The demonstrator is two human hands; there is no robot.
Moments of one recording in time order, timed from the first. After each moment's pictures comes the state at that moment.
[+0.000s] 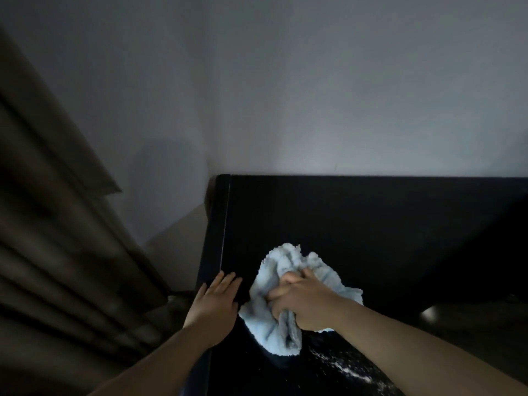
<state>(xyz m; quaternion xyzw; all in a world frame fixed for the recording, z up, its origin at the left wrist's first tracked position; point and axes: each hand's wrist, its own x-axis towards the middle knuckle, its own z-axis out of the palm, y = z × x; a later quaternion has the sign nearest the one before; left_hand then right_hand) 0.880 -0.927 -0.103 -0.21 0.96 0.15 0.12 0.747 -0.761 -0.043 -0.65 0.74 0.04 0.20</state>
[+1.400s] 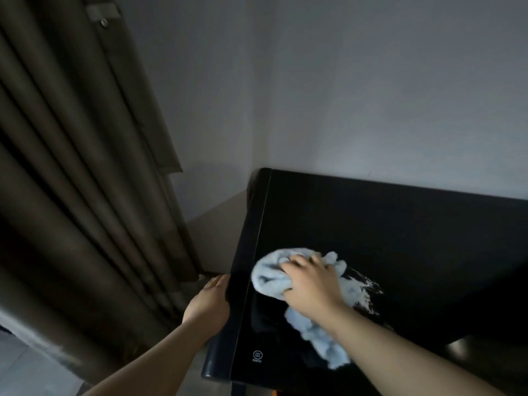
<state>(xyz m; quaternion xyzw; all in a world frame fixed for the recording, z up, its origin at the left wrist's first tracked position) 0.987 -0.905 -0.087 -0.40 0.87 0.30 0.01 0.840 -0.764 -0.023 -0.49 0.87 0.00 0.02</state>
